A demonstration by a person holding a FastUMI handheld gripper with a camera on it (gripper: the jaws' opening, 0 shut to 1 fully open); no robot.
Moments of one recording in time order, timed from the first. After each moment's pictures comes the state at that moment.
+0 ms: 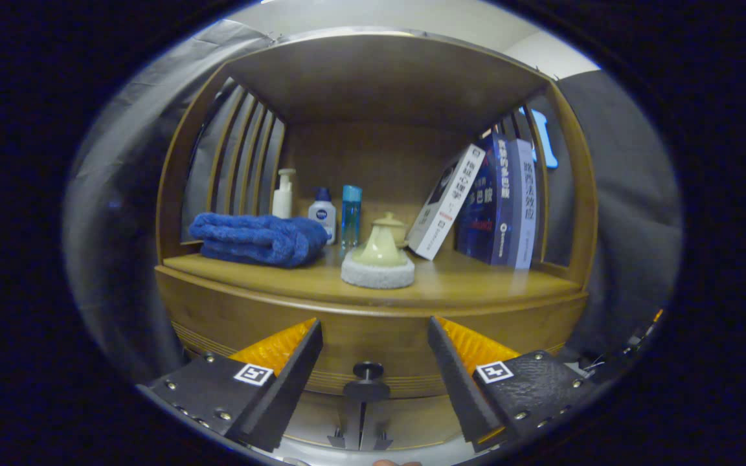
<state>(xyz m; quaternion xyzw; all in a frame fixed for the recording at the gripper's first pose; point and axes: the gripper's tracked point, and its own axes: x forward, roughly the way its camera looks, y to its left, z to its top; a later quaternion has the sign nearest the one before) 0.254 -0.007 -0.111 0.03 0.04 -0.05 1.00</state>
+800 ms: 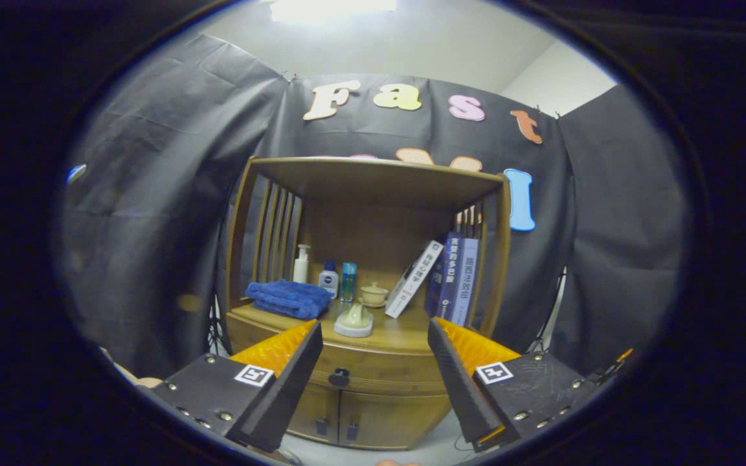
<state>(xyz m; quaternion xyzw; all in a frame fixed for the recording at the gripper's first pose) 0.069 -0.075 0.025 0.01 -0.03 -0.04 1.00</state>
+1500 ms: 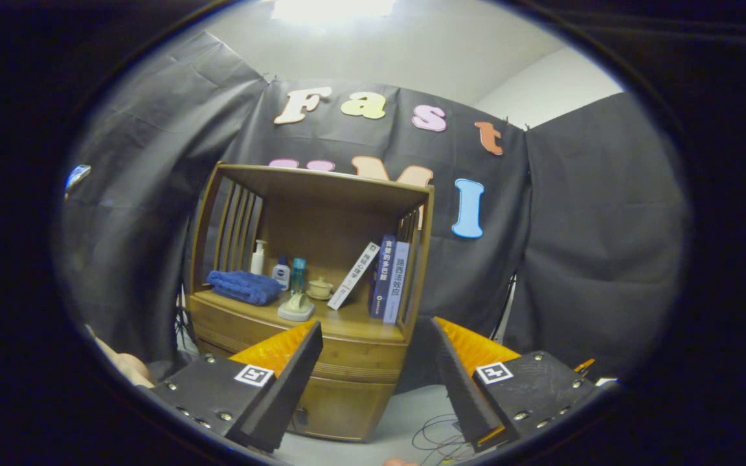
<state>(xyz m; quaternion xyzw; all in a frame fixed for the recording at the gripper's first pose) 0.008 -0.166 0.018 -0.01 -0.03 -0.11 0.99</state>
